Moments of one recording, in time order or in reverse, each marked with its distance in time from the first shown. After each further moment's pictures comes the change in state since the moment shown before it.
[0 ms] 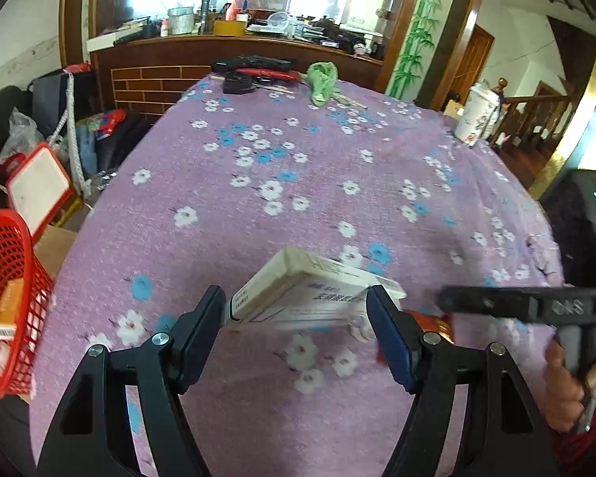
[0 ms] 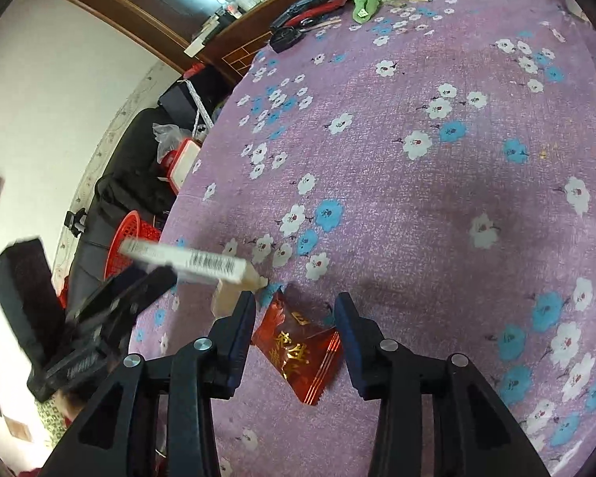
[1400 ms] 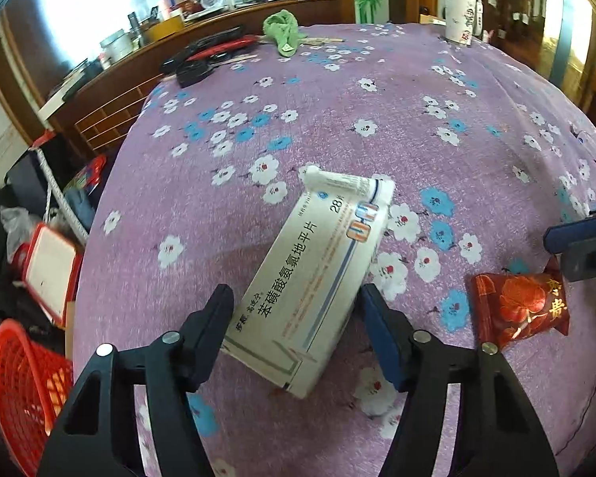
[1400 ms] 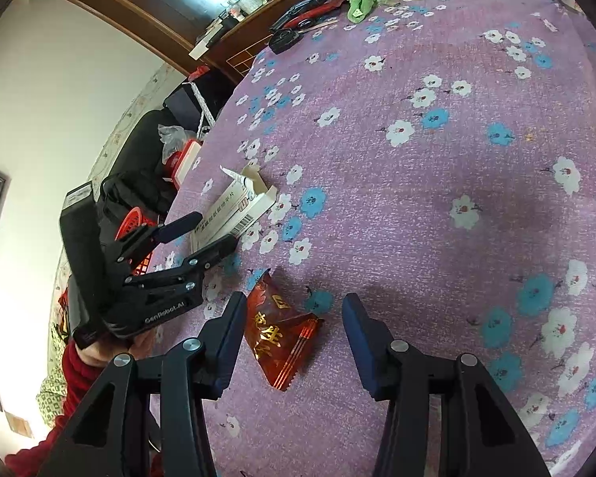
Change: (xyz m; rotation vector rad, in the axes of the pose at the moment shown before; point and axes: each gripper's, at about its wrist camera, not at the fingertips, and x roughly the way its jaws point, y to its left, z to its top) left arm 0.066 -0.012 0.004 0.358 0.132 0.122; right arm -0.005 -0.014 -0.015 0.000 -0.008 0.028
